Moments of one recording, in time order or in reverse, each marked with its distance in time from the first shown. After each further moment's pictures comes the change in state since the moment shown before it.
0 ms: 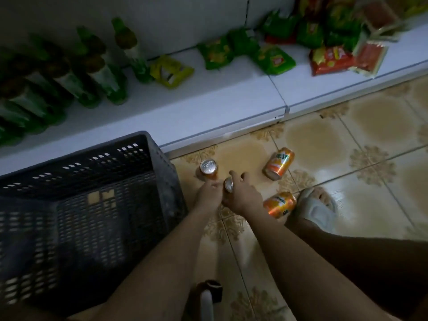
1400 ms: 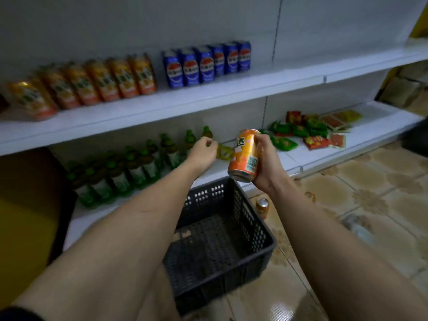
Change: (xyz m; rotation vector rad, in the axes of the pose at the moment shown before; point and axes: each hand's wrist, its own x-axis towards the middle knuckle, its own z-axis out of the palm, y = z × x) left_hand -0.257 0.049 -0.376 0.105 0.272 0.755; right_hand -0.283 -0.328 -0.092 1.693 0.066 -0.327
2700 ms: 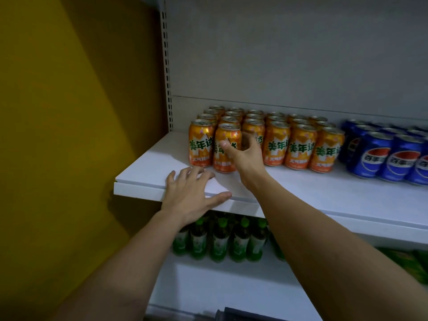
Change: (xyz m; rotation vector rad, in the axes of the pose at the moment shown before) left_hand 0.101 -0.221 -0.351 0.831 0.364 -0.098; right_hand 0.243 0.168 0.440 -0.643 -0.423 -0.388
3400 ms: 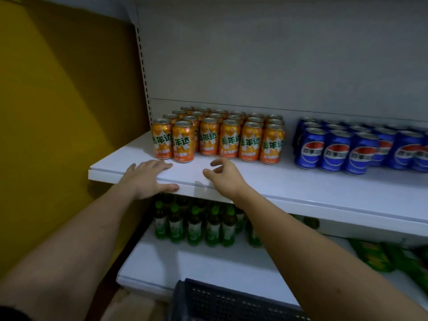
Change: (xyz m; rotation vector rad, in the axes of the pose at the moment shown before) left_hand -0.009 0.025 -0.023 0.091 -0.241 -0.189; right_hand -0.078 -0.027 -0.126 -0.430 -0.359 0.151
